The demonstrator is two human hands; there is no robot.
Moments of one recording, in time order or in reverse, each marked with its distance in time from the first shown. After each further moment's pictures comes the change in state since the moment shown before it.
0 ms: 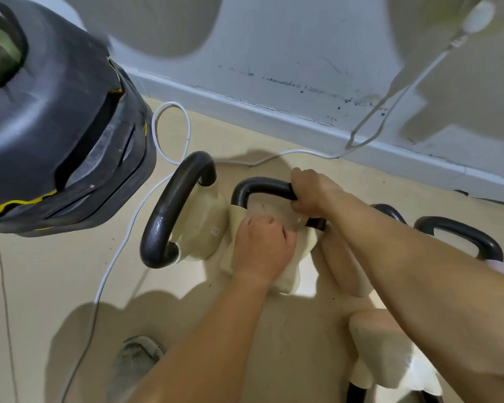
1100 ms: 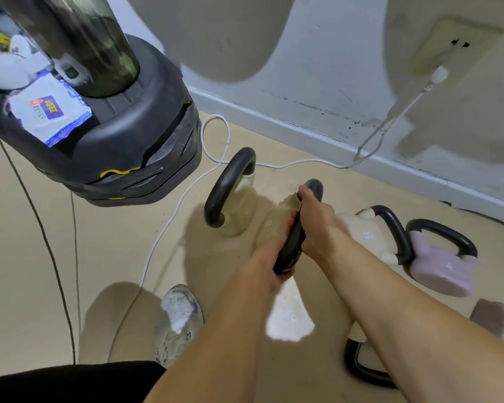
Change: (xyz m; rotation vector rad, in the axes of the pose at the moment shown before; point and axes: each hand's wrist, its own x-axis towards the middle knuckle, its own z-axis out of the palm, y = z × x) left_hand -0.086 0.009 -0.089 -1.622 -0.449 -1.242; right_hand -0.145 -0.115 0.000 1.706 0.206 0.595
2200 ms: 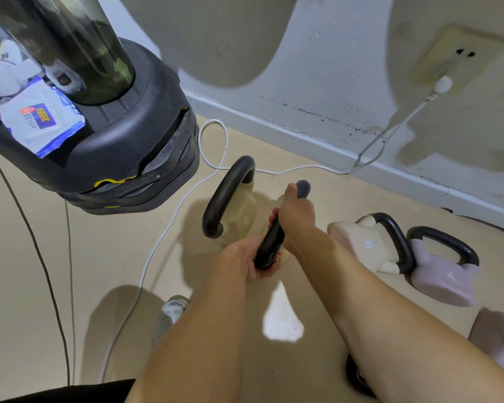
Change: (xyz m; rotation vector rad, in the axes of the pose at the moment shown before) left_hand 0.042 0.048 -0.030 0.210 -0.096 -0.237; right_hand 0.008 -0.010 0.043 -0.150 0.059 0.028
